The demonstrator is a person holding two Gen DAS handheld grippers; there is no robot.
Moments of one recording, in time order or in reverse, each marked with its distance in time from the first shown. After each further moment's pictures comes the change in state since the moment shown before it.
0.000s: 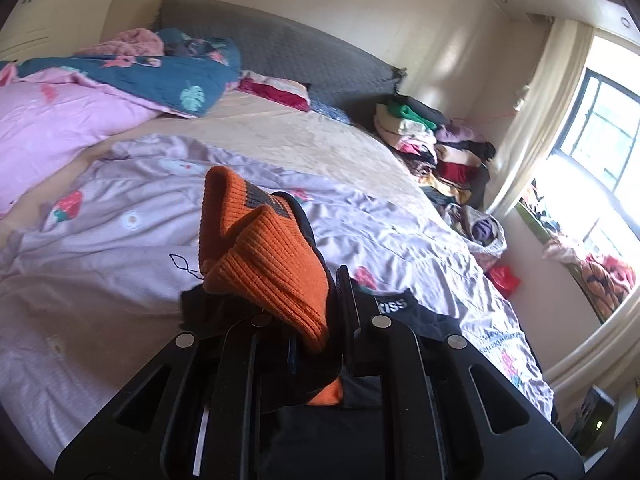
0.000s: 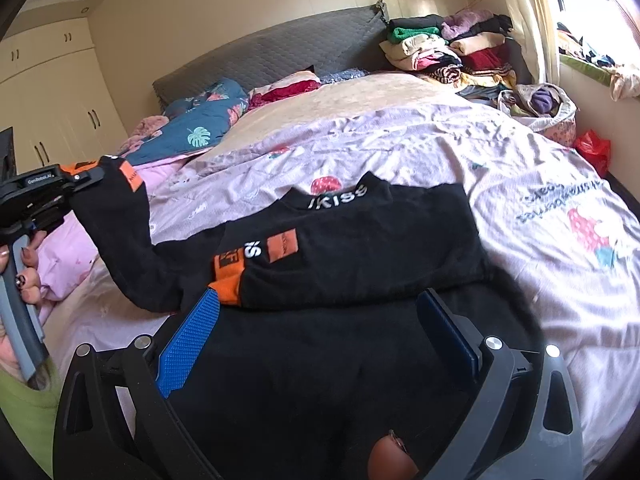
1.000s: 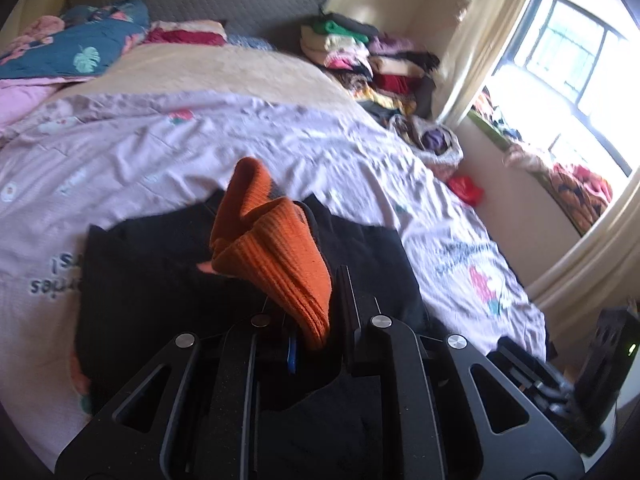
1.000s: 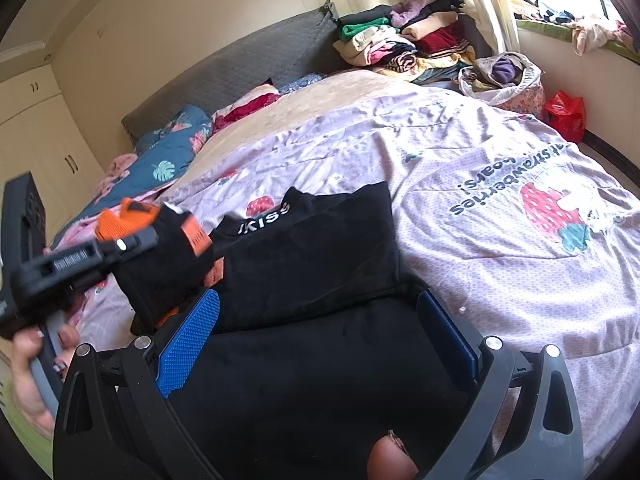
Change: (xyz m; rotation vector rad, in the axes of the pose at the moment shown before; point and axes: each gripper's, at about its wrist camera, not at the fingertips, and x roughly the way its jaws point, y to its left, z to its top) left arm 0.097 -0.122 -0.083 0.178 0.256 -0.147; right arm -0.010 -0.097 -0.001 0.165 -0.037 -0.037
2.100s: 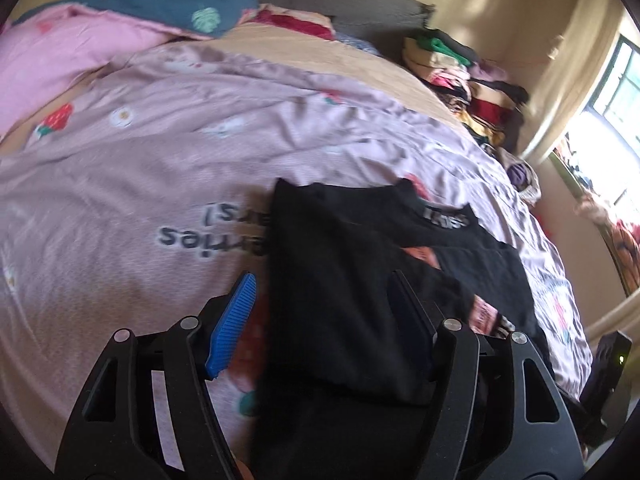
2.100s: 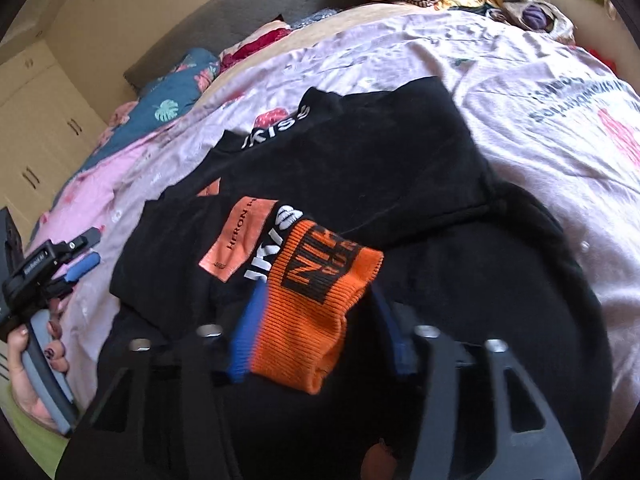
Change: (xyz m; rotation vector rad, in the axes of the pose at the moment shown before) left arm -0.031 0.153 -0.034 -0.233 -0.031 0.243; right arm 0.102 0.030 -0.043 -0.041 0.239 0.073
